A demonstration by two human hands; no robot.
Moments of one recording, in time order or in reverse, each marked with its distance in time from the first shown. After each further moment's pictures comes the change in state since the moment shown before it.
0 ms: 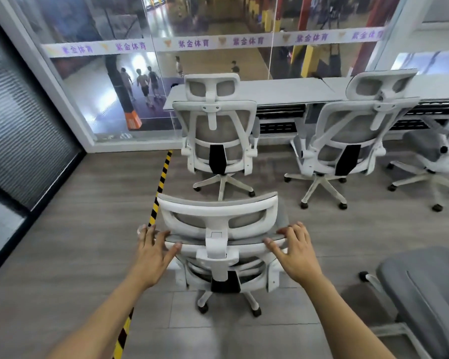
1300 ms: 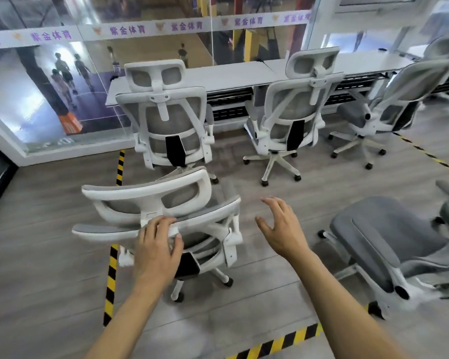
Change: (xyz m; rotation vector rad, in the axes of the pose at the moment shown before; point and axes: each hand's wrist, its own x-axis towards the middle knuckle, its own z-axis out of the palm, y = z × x) left_hand -0.061 0.116 -0.020 -0.085 0.241 0.355; right_hand -0.057 -0.023 -0.050 -0.039 0.171 0.047
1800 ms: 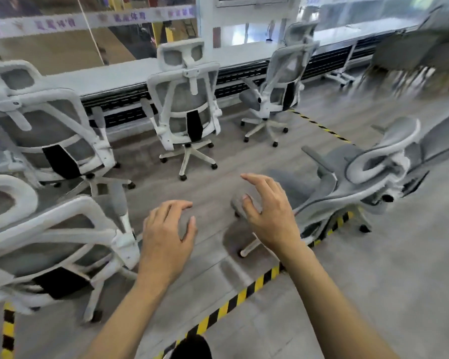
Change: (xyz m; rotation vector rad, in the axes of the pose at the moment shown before) left_hand -0.084 0.396 0.128 -0.226 -0.139 0.317; right_hand -0.165 0.206 -0.285 0.037 0.376 0.009
